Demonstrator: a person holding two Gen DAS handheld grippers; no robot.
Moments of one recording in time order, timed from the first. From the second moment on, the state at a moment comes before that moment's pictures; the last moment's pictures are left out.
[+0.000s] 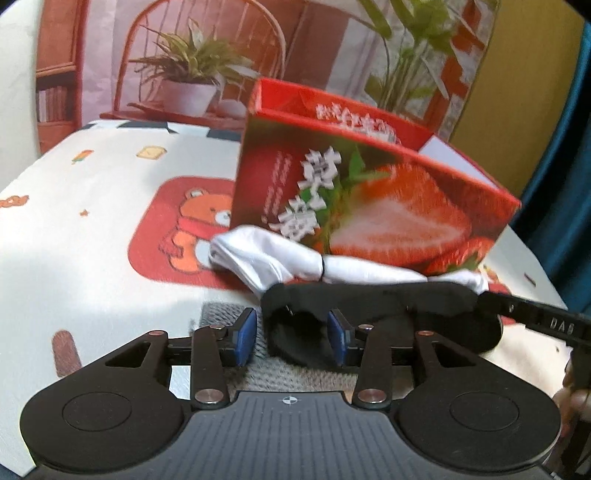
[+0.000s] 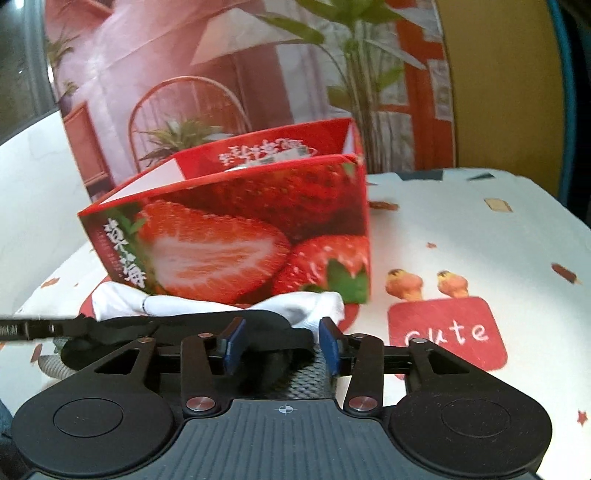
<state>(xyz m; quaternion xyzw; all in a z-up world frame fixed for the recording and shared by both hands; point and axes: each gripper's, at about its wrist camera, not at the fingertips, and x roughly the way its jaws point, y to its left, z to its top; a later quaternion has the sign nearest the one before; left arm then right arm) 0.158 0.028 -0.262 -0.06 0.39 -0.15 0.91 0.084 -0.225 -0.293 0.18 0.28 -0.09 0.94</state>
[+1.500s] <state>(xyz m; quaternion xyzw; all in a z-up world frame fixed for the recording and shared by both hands) 0.160 0.035 -0.277 -0.08 0.39 -0.16 0.90 0.093 -0.217 -0.319 0.19 0.29 -0.04 0.94</state>
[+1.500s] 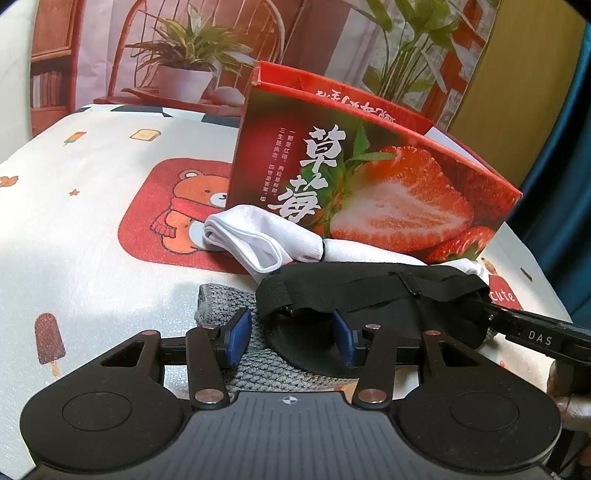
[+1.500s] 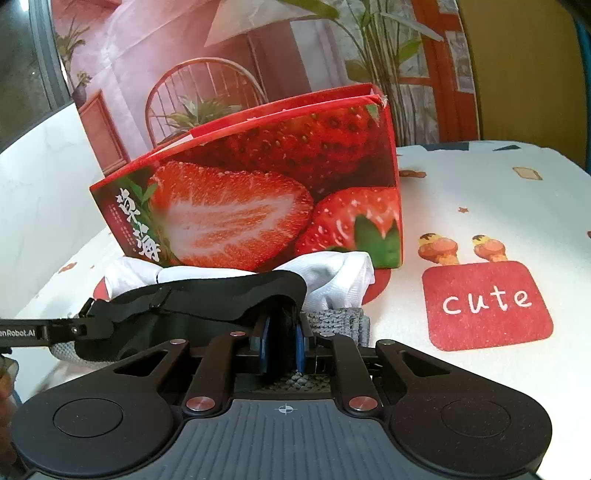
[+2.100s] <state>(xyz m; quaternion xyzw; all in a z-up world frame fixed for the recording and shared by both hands) 0.161 0.035 -0.278 -0.08 0.39 -0.16 0.90 0.093 -0.218 -0.319 0.19 0.29 -0.04 0.94</state>
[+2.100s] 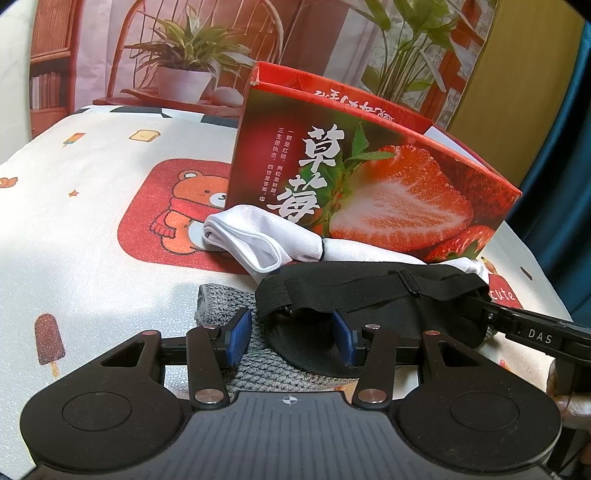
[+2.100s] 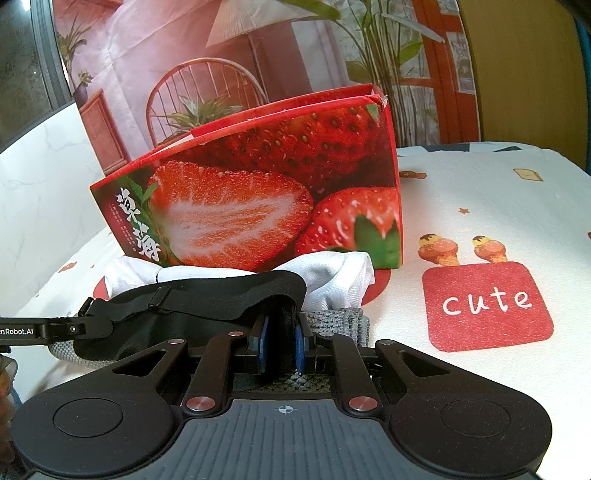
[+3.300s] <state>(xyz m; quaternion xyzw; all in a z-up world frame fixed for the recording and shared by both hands) 0.161 0.003 -0.138 -0.01 0.13 -0.14 0.98 0.104 -0.236 -0.188 0.12 0.12 0.00 0.98</state>
